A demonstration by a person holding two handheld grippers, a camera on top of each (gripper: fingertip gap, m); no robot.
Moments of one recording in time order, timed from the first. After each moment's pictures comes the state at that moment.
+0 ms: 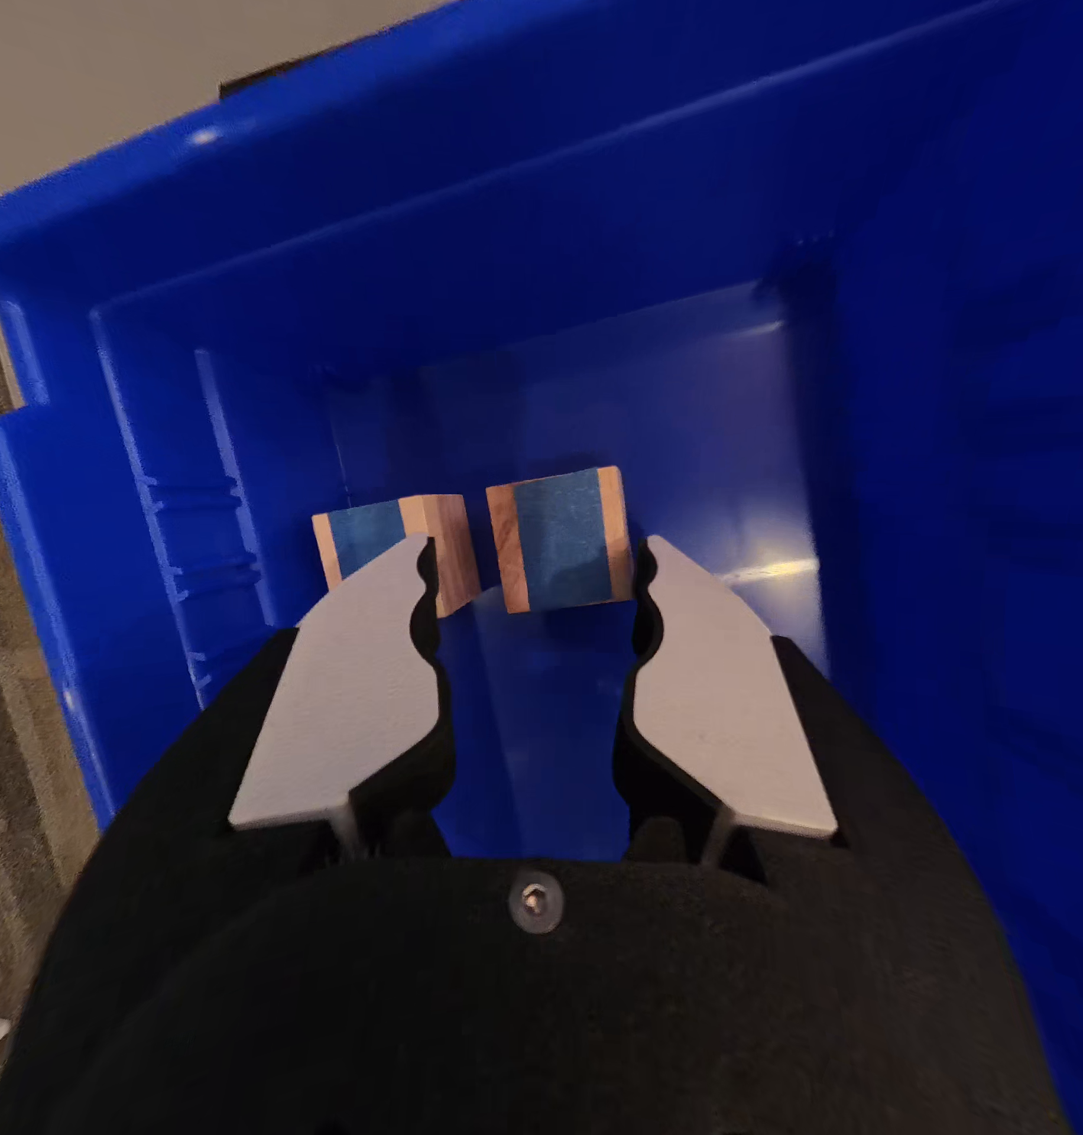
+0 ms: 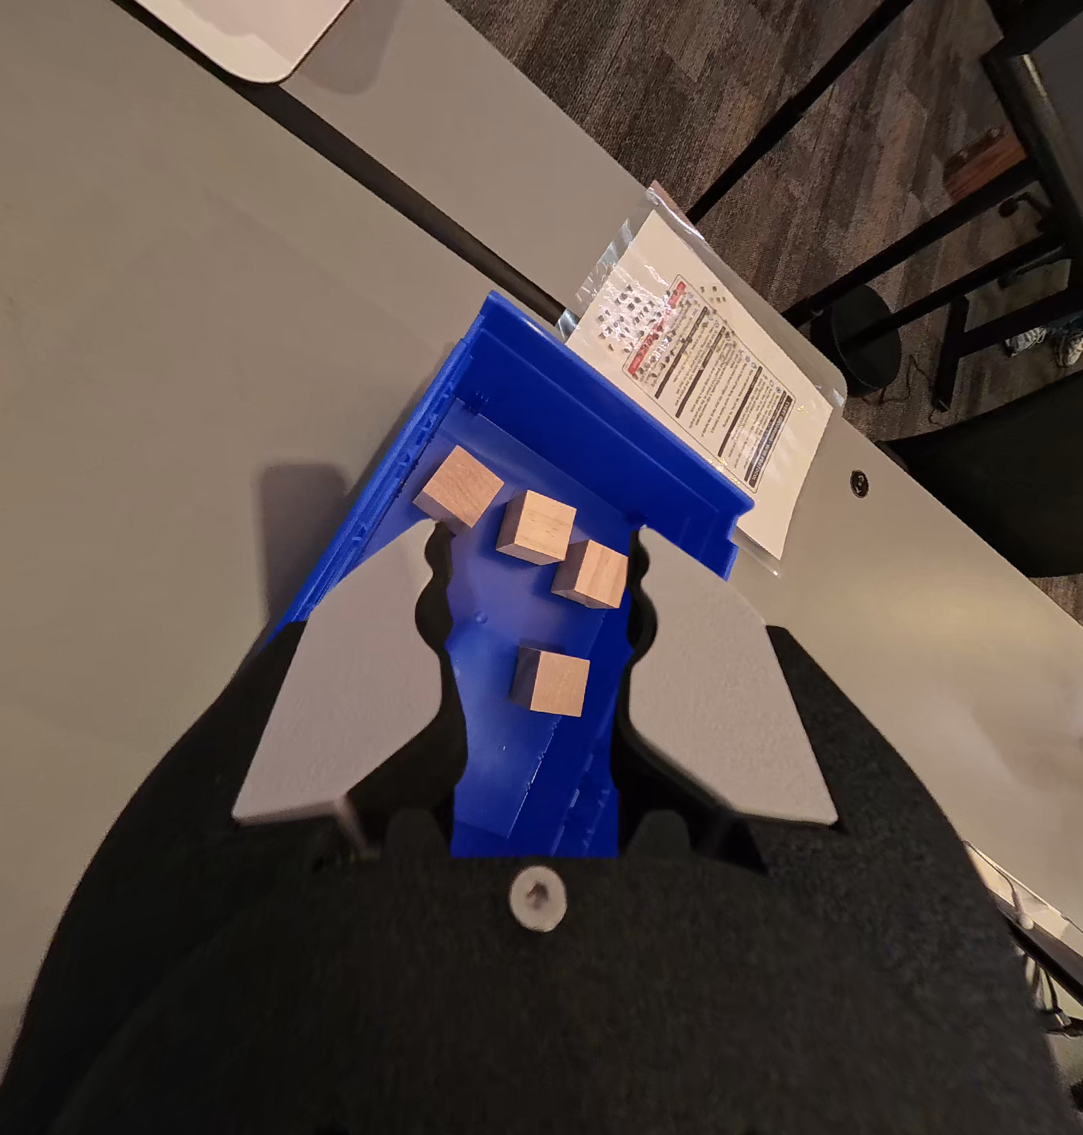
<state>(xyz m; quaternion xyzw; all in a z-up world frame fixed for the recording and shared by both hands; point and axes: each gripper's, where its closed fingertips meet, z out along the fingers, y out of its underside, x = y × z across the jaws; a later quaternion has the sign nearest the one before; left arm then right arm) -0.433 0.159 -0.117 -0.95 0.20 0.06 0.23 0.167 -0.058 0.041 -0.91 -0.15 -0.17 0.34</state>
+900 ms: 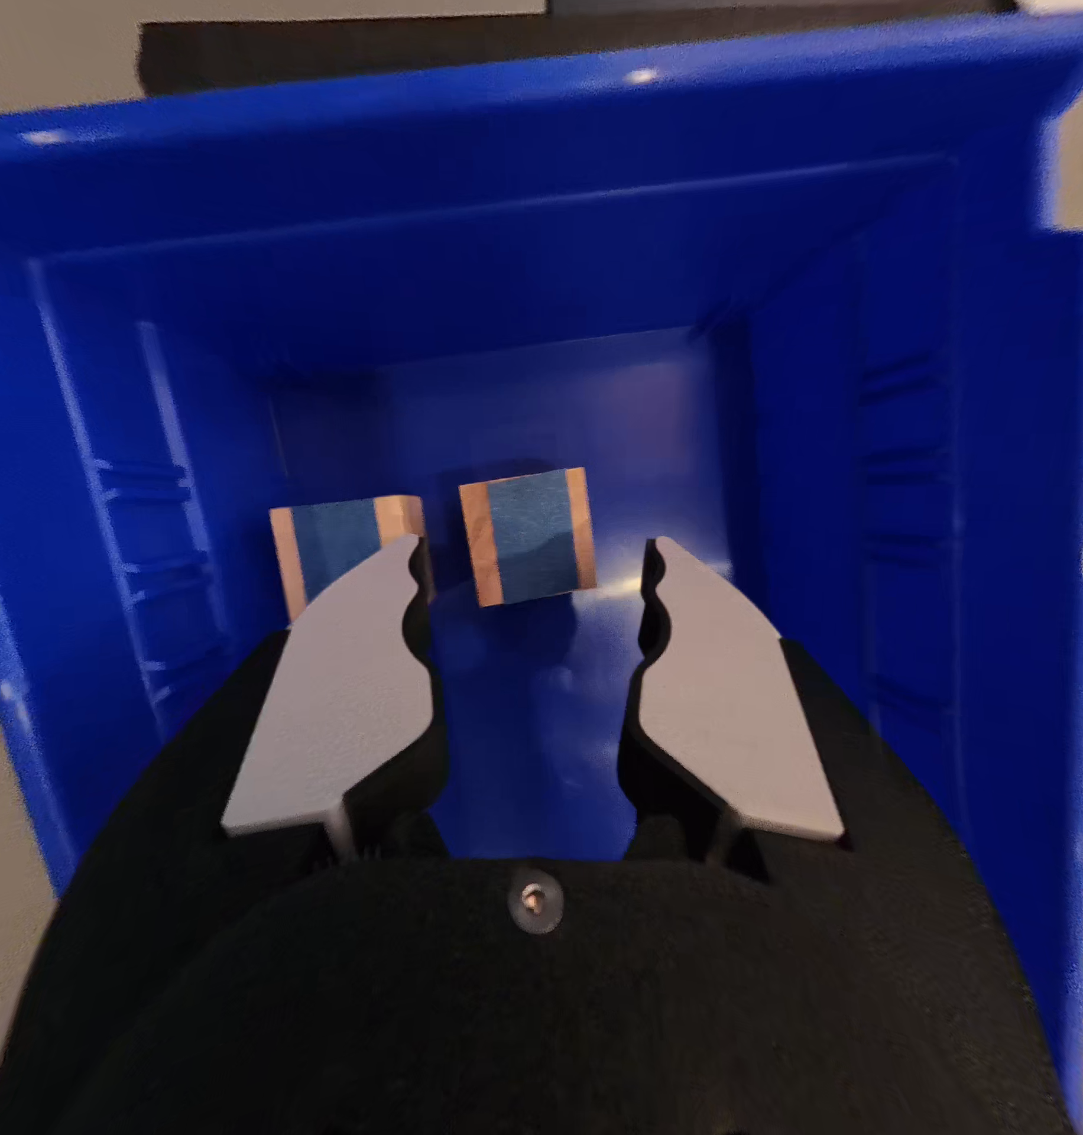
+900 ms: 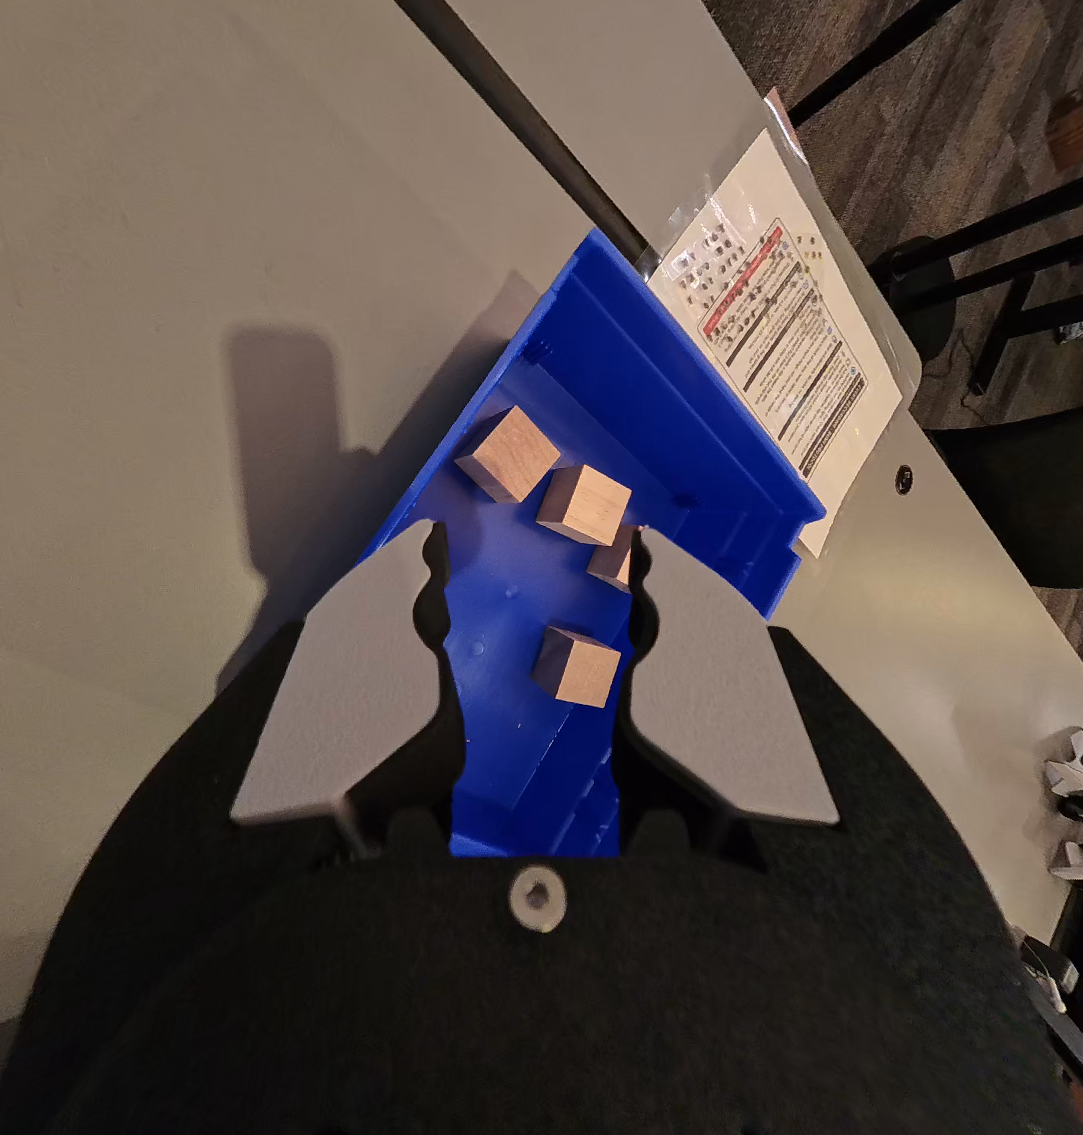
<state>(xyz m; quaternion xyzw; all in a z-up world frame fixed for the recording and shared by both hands) -0.423 0.156 -0.107 -0.96 0.15 -0.07 0.22 0.146 -0.051 0.002 -0.93 -0.20 -0.18 0.25</state>
